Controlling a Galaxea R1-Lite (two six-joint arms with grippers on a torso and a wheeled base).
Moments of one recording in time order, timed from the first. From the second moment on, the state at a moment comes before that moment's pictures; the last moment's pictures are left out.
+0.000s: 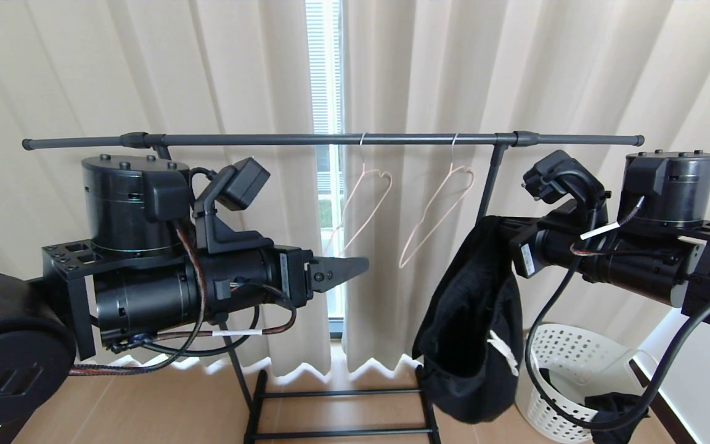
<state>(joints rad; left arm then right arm) -0.58 1.61 -0.85 -0.47 -0.29 -0.29 0.37 1.67 -0.87 -0.50 -0.02 -0.28</state>
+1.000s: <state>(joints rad) -0.61 1.88 -0.93 -0.61 0.23 -0.18 0.37 1.67 -0.87 -0.50 -0.02 -0.28</state>
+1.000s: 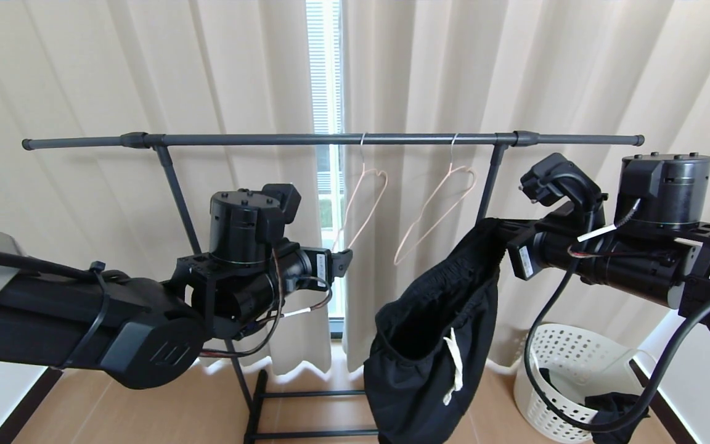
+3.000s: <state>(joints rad) -0.68 1.96 -0.95 -0.68 0.27 -0.12 0.37 1.66 -0.86 -0.50 -0.04 -0.32</state>
